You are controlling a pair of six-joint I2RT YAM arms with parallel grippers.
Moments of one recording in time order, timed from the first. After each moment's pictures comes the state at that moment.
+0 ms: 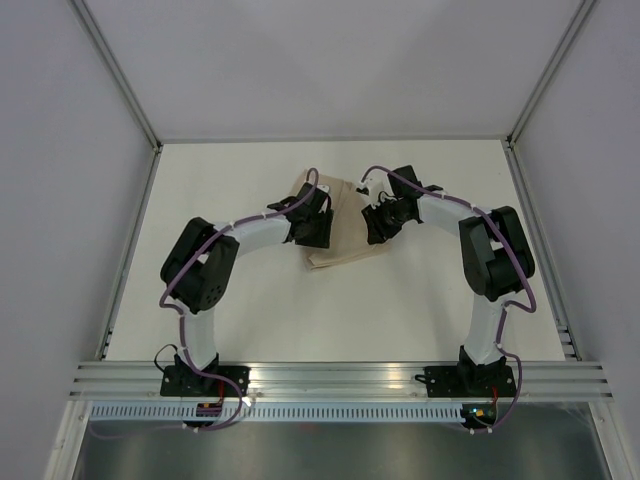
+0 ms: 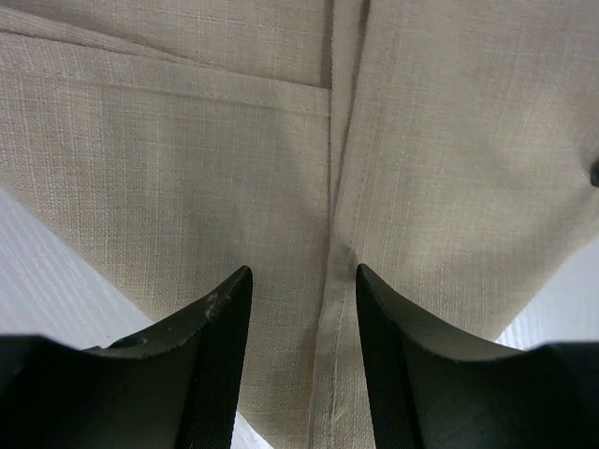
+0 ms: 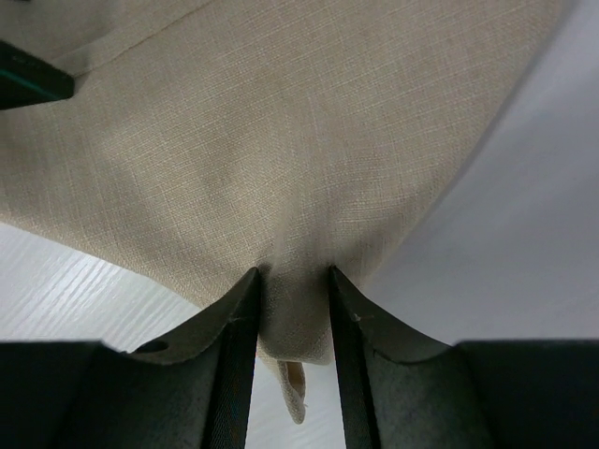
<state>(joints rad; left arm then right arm) -0.62 1.94 1.27 -0.31 -0.03 -0.39 0.33 1.96 1.29 -0.43 -0.44 -0.32</state>
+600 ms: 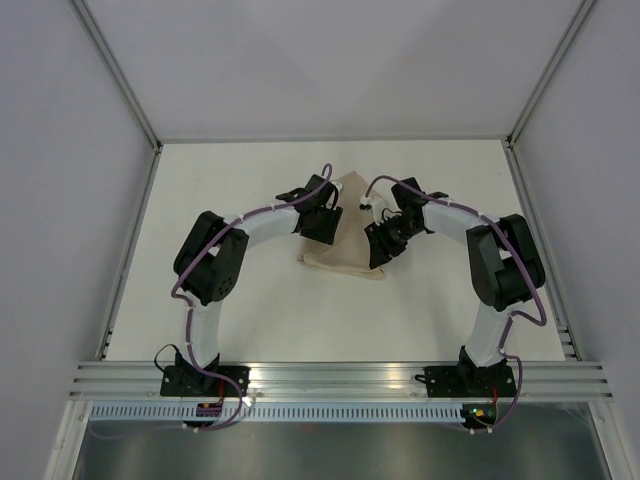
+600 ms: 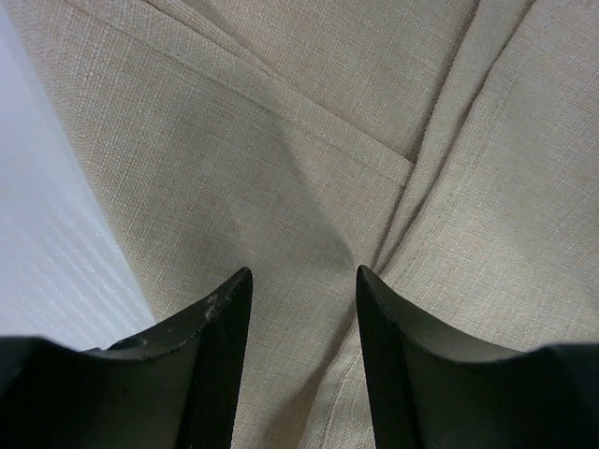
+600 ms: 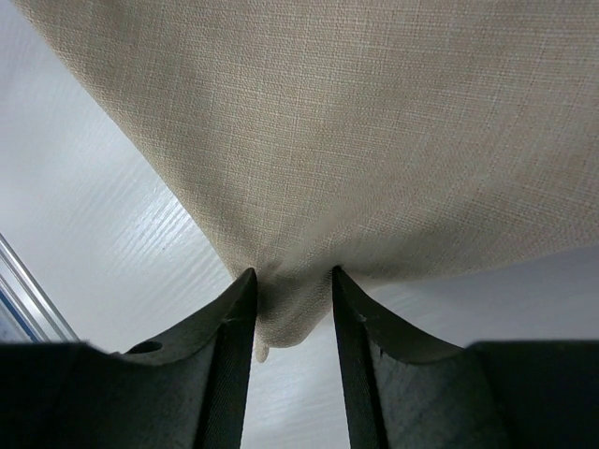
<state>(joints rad) -0.62 2.04 1.43 -0.40 0.01 -0.21 0.33 1.88 1.20 -0.62 -0.60 -0.32</state>
